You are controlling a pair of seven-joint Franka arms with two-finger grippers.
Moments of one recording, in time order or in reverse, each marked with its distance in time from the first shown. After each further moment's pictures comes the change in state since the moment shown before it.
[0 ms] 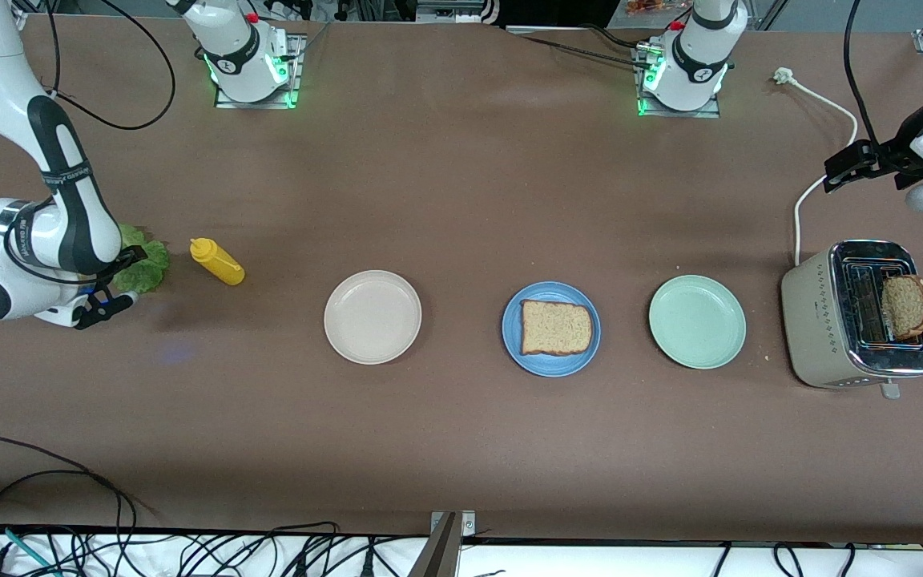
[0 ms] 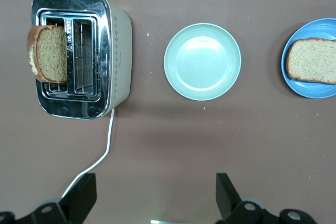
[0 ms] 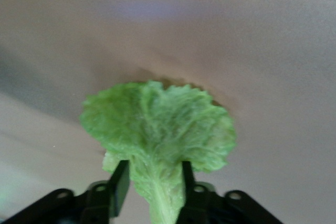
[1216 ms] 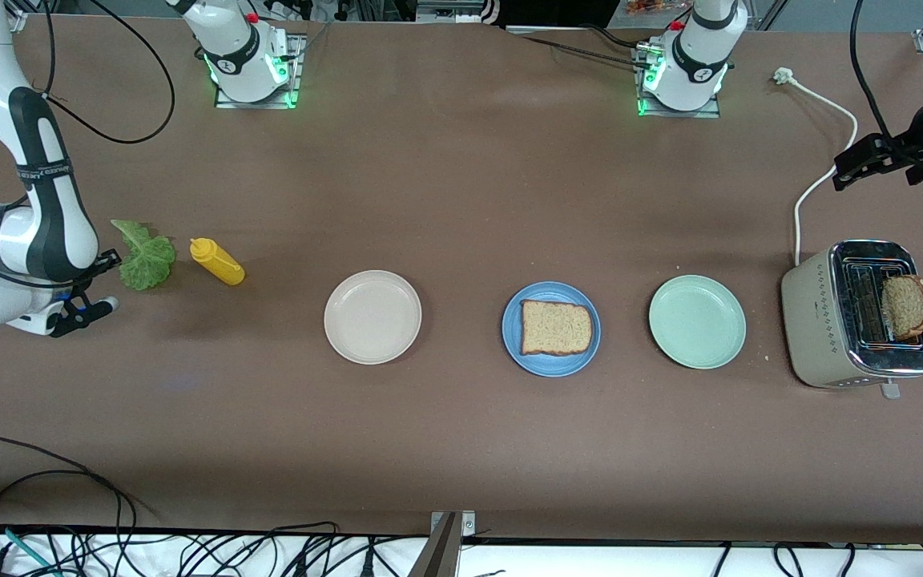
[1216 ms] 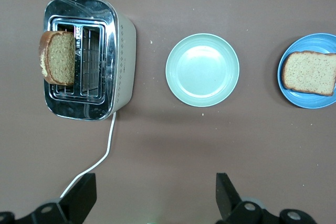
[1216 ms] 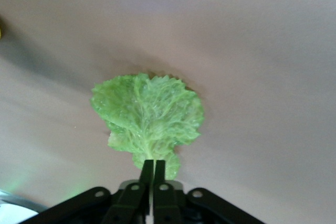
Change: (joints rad) left arm 0.002 0.000 -0.003 0.045 0.000 -0.014 -0.034; right arm 0.005 -0.008 0.012 0.124 0.000 -0.151 0.000
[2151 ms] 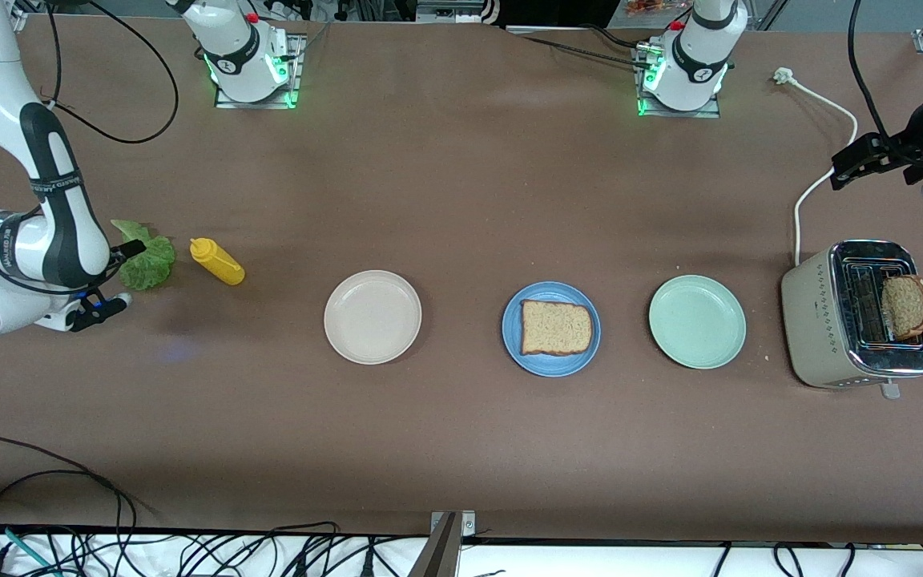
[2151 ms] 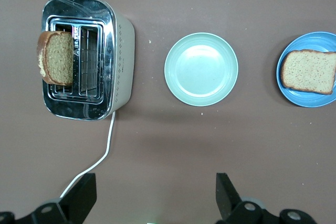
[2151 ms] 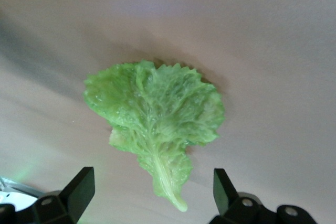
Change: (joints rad) left arm -0.002 0.000 -0.004 0.000 0.000 -0.002 0.000; right arm -0.005 0.049 -0.002 -0.005 0.000 -0.037 0.002
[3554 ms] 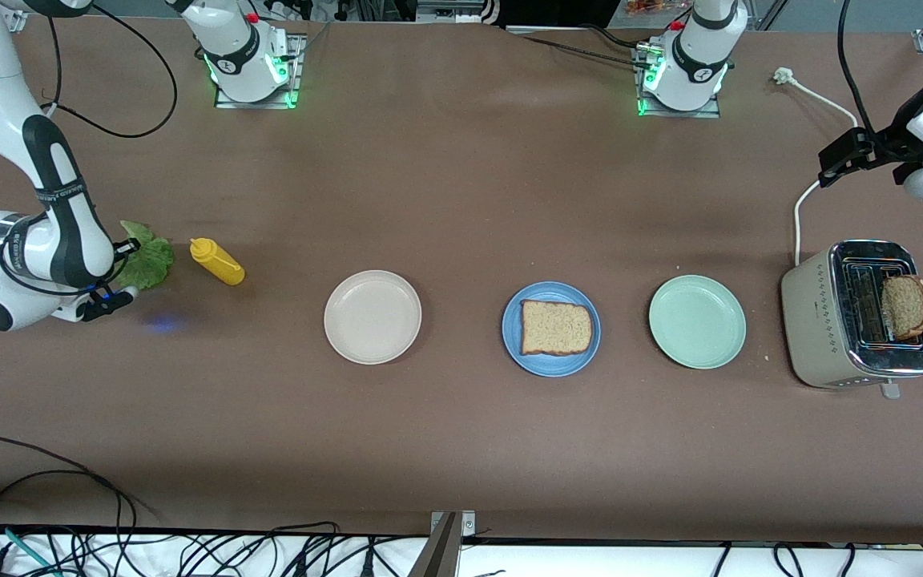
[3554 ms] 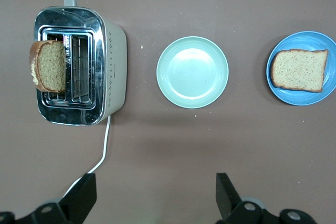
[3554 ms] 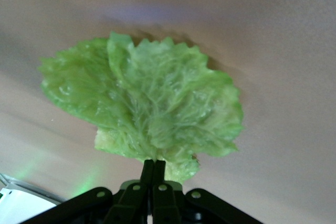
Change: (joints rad) left arm -0.001 0.000 -0.038 0.018 0.000 -0.001 -0.002; right arm -0.037 0.043 -0.003 -0.033 0.007 0.010 0.000
